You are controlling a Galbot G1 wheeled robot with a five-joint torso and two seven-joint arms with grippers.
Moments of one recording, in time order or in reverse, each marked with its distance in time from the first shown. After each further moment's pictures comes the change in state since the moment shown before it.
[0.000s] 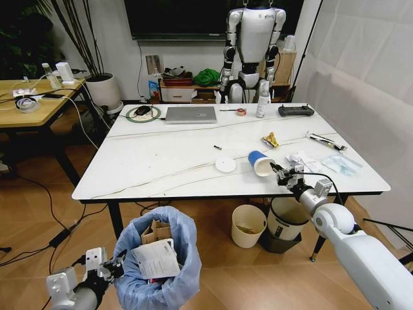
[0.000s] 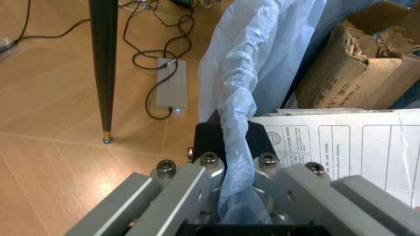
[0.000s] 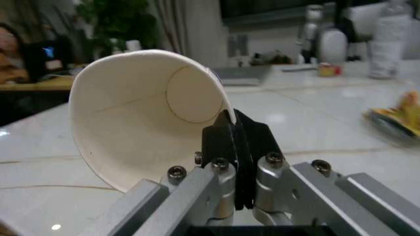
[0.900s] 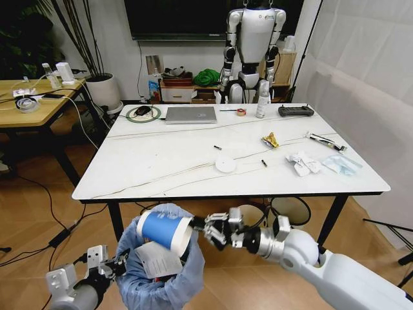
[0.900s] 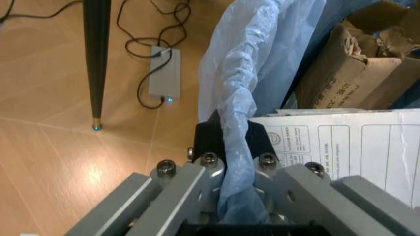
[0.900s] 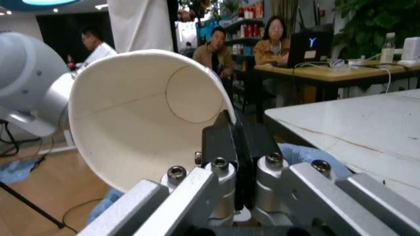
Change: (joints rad) left arm -0.005 0.004 -0.011 -0.020 -0.100 0.037 -0.047; right arm 0.117 -0.086 -0.544 0.213 -0.034 0.176 -0.355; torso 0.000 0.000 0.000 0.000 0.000
